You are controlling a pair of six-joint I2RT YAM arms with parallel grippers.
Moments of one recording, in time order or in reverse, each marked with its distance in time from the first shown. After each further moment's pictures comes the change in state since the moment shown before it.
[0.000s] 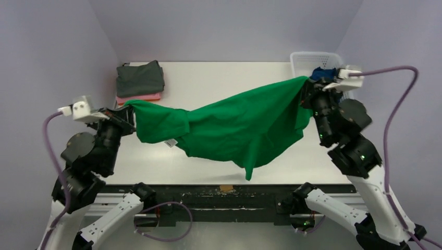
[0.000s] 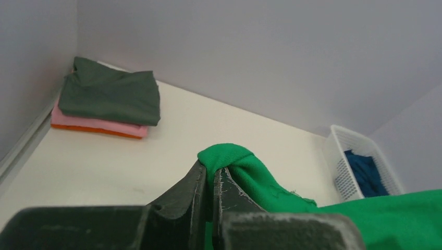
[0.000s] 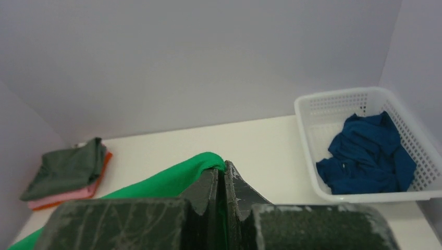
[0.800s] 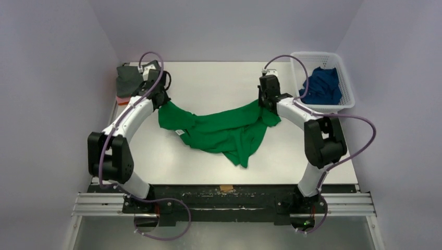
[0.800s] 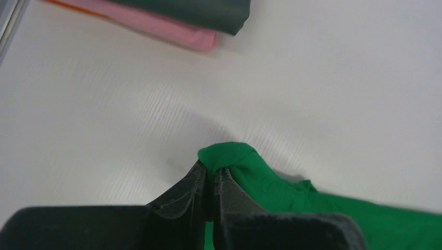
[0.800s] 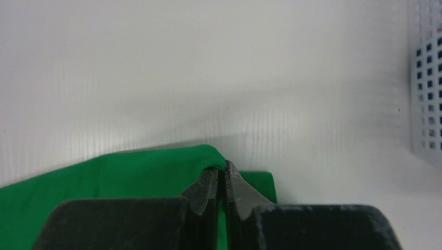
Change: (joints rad) left arm 0.385 1.014 -0.015 0.116 0.165 -0.106; right arm -0.266 0.942 -0.175 0.249 -0.254 0.059
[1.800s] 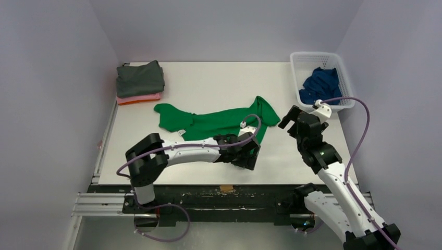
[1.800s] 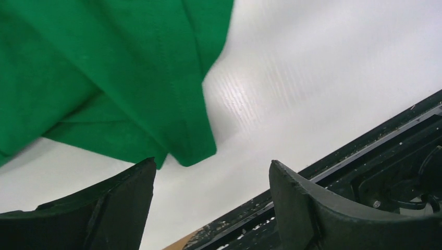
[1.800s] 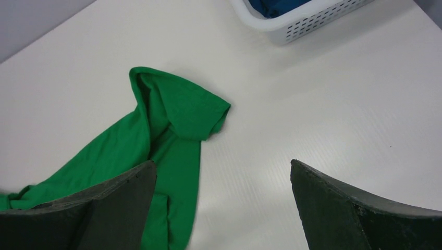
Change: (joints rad) left arm -0.956 0.254 0.009 0.071 0.243 -0.238; right arm 0.003 -0.946 -0.468 -0.276 0.192 0.371
